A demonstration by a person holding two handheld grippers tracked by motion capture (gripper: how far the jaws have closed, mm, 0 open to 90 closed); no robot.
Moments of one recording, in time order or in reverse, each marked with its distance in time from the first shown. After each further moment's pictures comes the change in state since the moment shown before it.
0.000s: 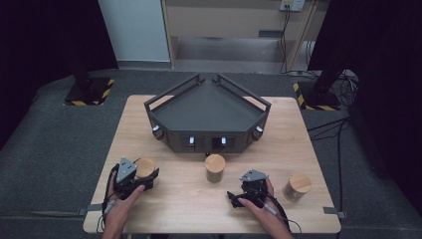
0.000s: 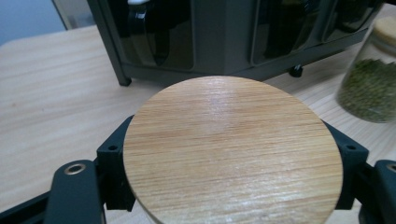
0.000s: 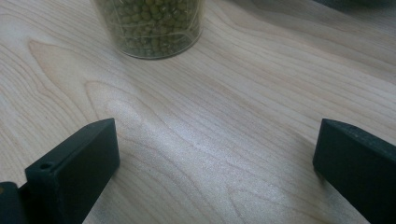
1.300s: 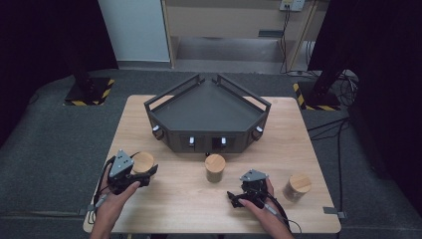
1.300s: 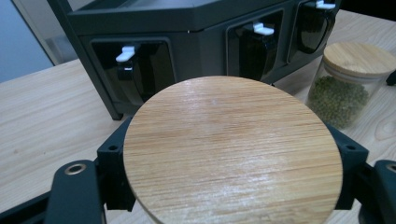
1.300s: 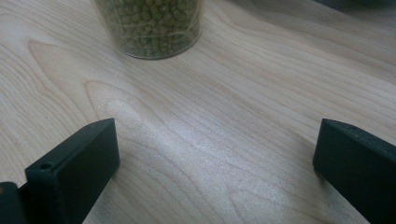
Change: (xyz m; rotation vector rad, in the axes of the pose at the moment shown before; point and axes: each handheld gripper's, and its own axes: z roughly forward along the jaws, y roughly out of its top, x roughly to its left) left arm 0.018 0.034 -0.012 -0.011 -0.091 0.079; right arm 0.000 0.000 0.000 0.000 0.000 0.000
